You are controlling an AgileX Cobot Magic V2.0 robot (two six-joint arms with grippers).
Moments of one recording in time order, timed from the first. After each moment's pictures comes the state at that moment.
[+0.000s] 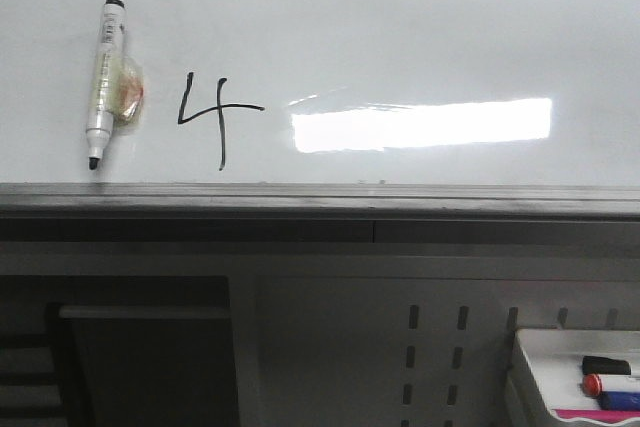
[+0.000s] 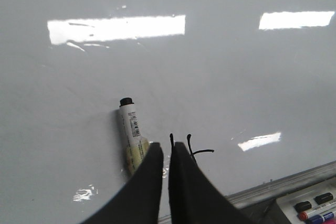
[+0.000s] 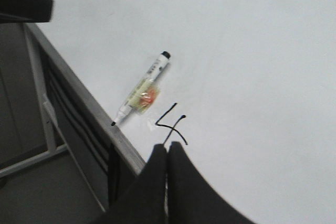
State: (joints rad) left arm -0.48 0.62 -0.52 -0.04 0.15 -0.11; right arm 0.70 0.87 -0.67 0.56 0.10 -0.77
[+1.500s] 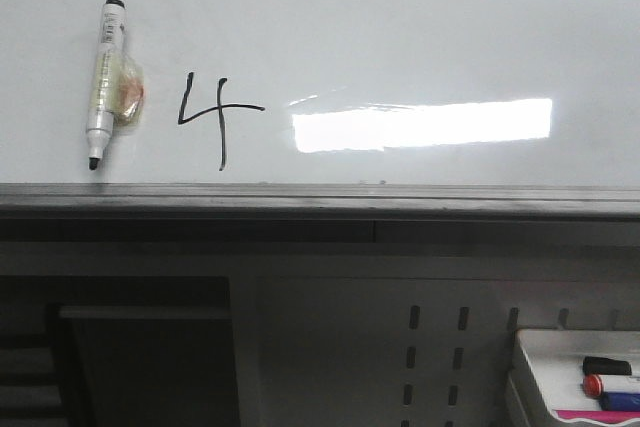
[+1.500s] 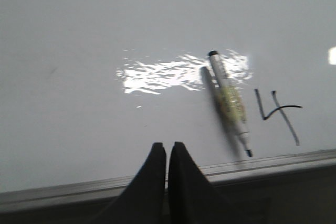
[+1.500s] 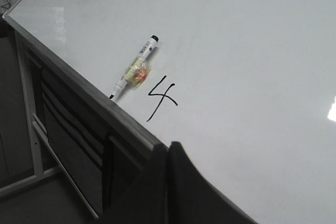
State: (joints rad) left arm -0.23 0.02 -0.07 0.09 0.15 -0.11; right arm 0.70 0.41 -0.28 0.57 0.03 -0.77
